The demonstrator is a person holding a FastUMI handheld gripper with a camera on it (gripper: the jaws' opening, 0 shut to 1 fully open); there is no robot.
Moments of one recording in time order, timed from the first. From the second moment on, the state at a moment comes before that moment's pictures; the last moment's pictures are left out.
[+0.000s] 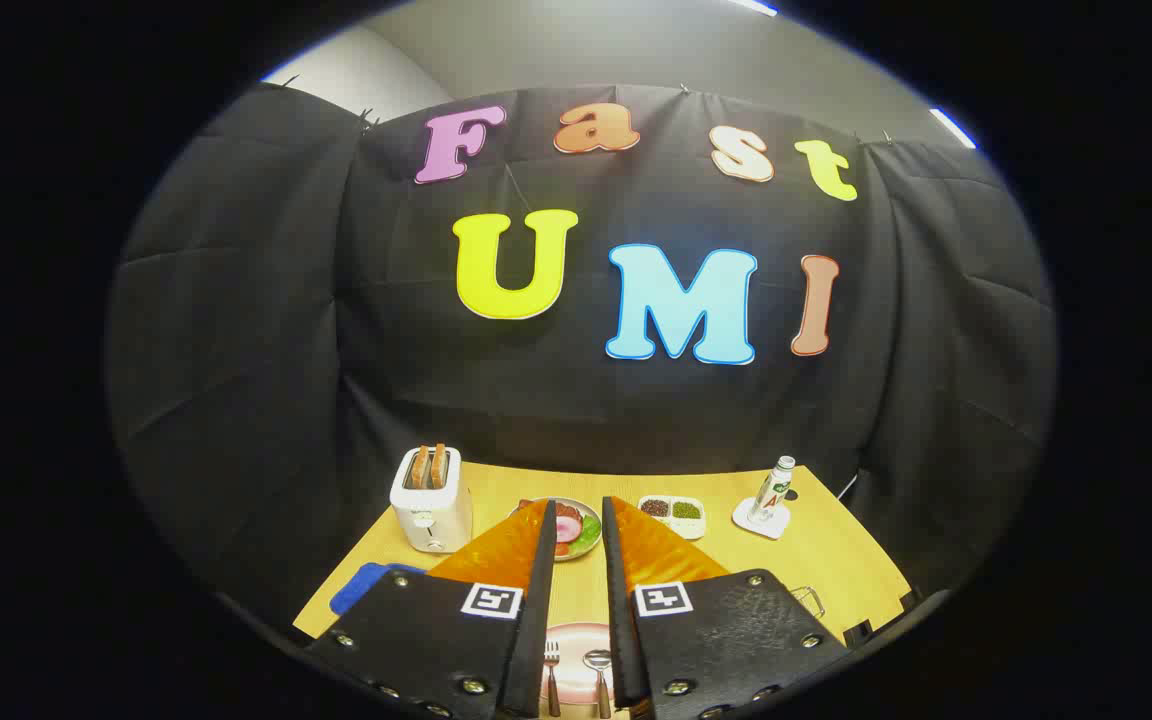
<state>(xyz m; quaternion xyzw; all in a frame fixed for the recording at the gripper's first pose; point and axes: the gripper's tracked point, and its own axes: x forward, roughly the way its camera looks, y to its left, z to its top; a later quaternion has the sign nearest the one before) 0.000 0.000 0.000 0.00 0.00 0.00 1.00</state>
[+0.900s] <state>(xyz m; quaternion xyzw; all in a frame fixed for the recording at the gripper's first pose) 0.006 0.008 -0.021 0.00 0.02 0.02 1.00</state>
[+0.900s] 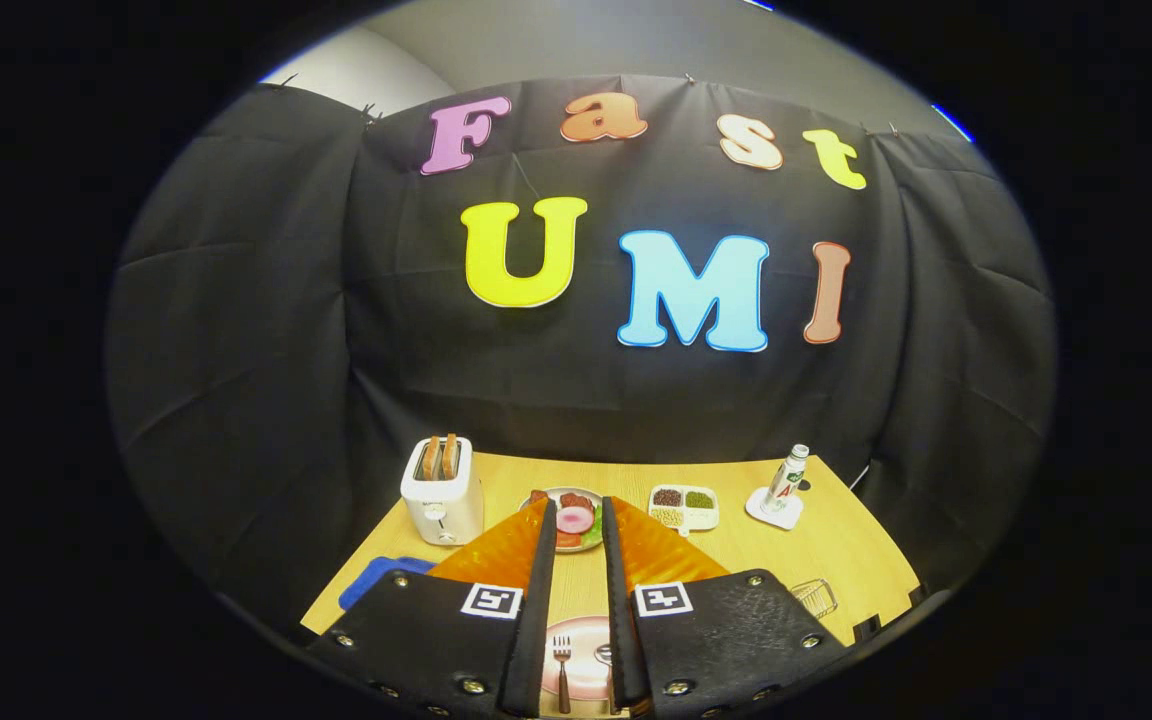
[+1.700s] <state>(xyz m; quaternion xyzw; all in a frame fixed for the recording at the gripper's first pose) 0.013 -0.009 -0.184 0.05 0.23 -0.03 0.97</state>
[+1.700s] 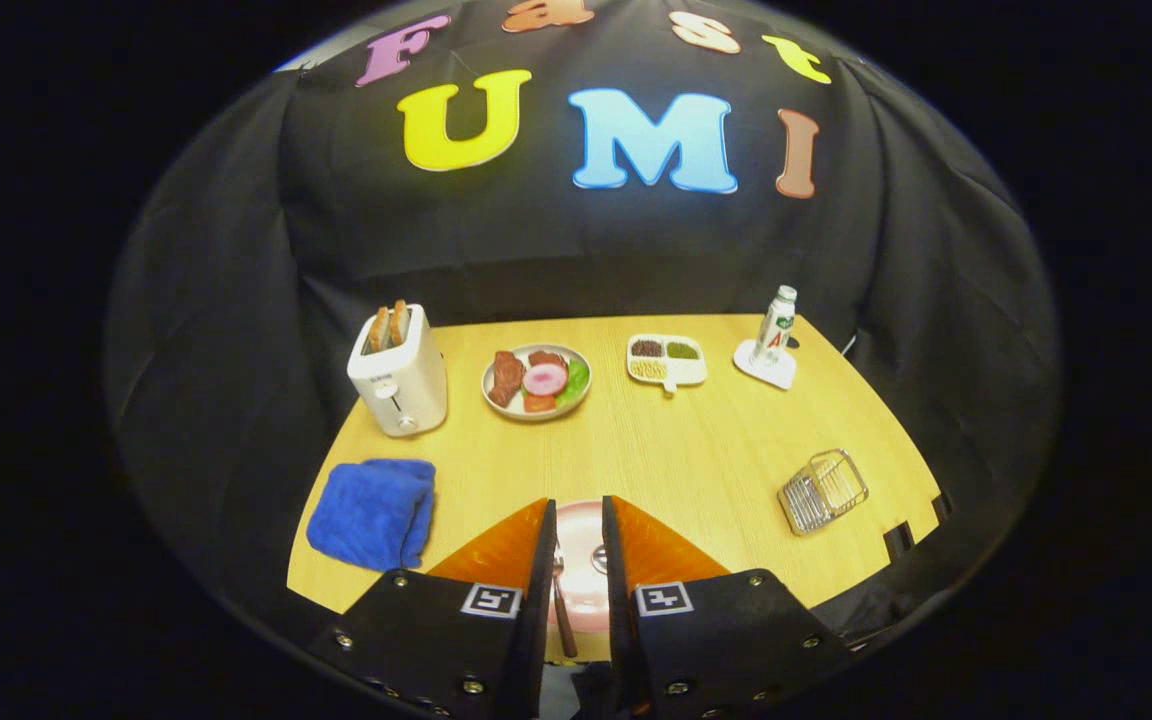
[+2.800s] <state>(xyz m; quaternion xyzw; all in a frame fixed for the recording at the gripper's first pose) -0.030 -0.027 -0.360 -0.06 0.57 -0.05 0.82</state>
